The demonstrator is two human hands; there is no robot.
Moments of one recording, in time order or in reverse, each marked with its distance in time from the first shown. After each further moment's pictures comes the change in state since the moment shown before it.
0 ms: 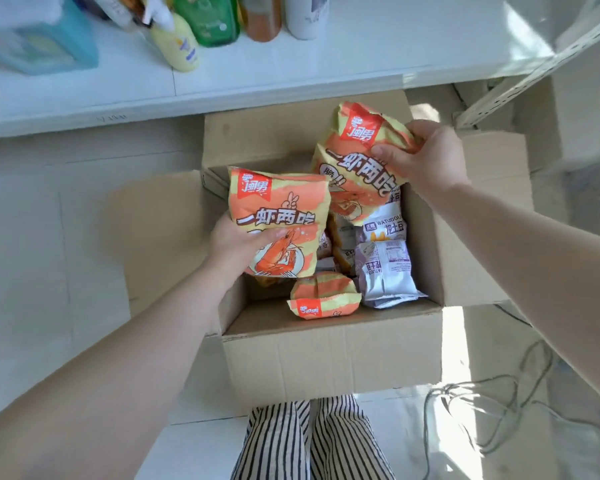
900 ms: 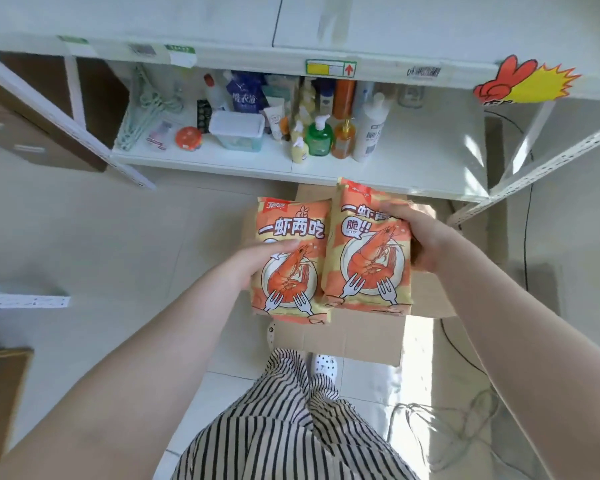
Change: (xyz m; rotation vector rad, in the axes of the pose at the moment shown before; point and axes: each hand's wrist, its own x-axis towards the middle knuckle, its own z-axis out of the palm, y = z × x) left_hand -0.326 0.140 -0.157 -0.289 -0.077 -0.236; right_hand -0.248 -0.235 -0.162 0.528 -0.620 0.525
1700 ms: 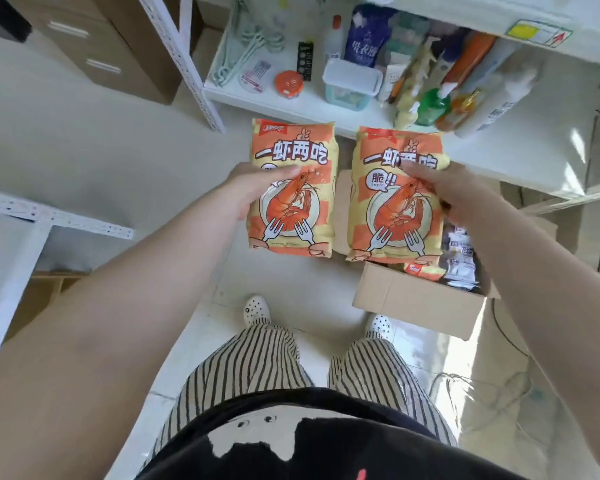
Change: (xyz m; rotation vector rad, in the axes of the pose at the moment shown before) left_hand -0.041 -0.046 -0.313 -0.084 0.162 0.096; right_hand 0.010 0.018 0.289 -0.393 0.193 -0.200
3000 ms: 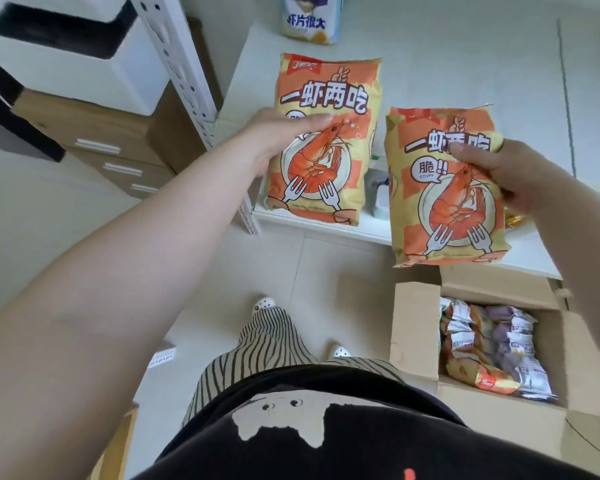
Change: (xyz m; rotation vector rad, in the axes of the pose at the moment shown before) left_hand 0.144 0.319 -0.239 0.108 -0.059 0.309; right_hand 0.082 -0.337 0.127 0.018 0.052 -0.247
